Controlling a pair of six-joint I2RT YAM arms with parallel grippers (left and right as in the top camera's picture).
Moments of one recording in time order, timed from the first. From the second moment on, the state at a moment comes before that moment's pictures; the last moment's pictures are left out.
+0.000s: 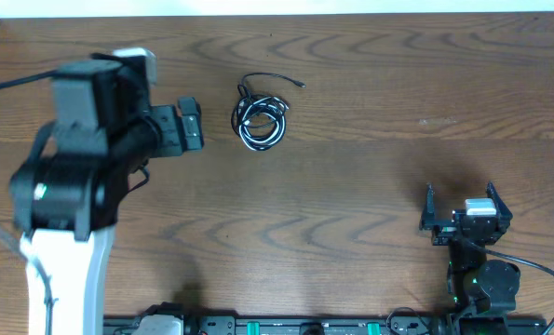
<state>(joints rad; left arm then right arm) -0.09 1.25 1.64 -1.20 0.06 -0.17 0.02 0.01 0.01 -0.07 0.05 -0.14</state>
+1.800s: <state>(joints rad) -0.09 1.65 1.56 -1.33 0.07 -0.45 0.02 0.01 0.01 -0.07 0.05 -0.14</state>
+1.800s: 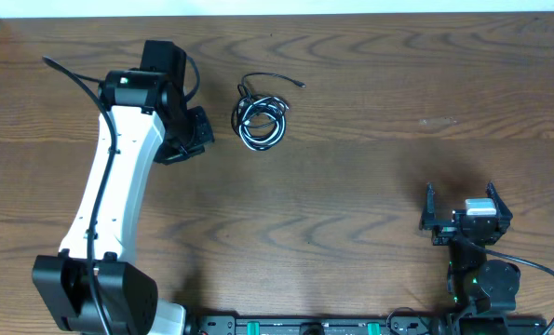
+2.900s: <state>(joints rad) -0.09 1.65 1.55 -1.12 0.15 -0.75 0.02 0.01 0.01 -0.07 0.05 -0.14</state>
